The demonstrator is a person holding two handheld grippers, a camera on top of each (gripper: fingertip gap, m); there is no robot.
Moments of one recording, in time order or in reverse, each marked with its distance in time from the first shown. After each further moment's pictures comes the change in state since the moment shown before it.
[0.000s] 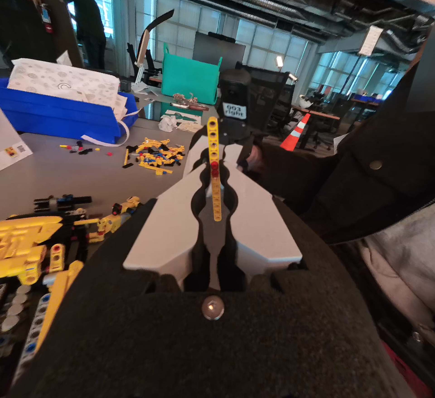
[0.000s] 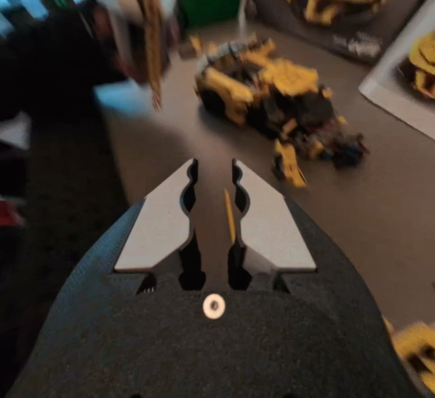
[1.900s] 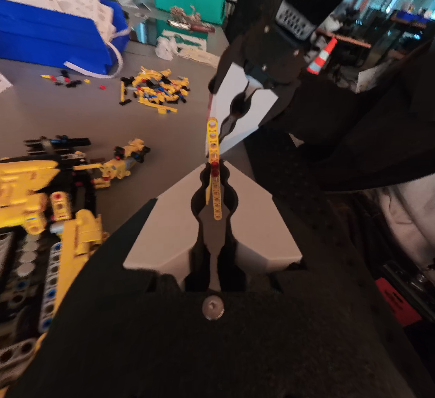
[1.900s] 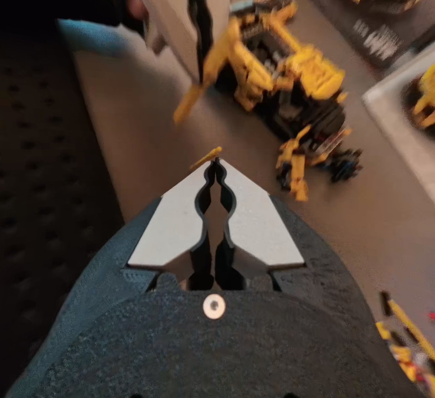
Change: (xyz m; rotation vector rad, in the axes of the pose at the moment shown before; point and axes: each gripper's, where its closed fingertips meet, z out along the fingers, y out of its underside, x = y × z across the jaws) left arm -0.019 0.056 -0.003 -0.274 -0.028 -0.007; right arm -0.016 0.006 0.024 -0.227 0.065 -0.226
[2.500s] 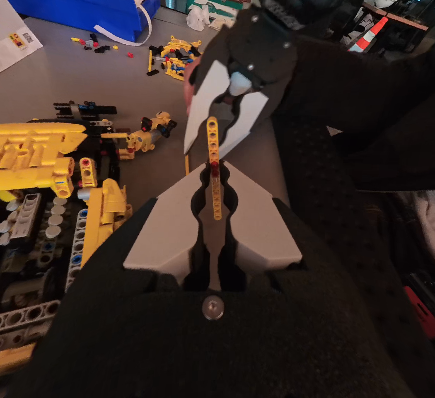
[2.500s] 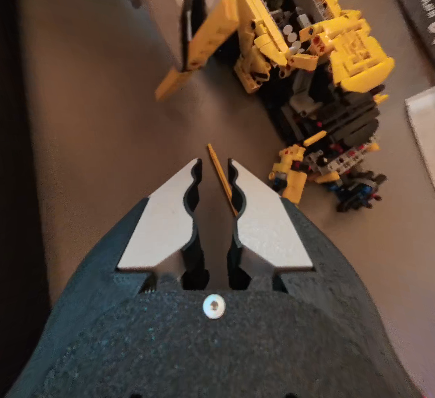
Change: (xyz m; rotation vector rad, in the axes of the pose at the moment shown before) left arm -0.026 0.024 0.002 -0.098 -0.111 -0.045; right arm 0.024 0.025 0.051 -0.097 -0.127 -0.144
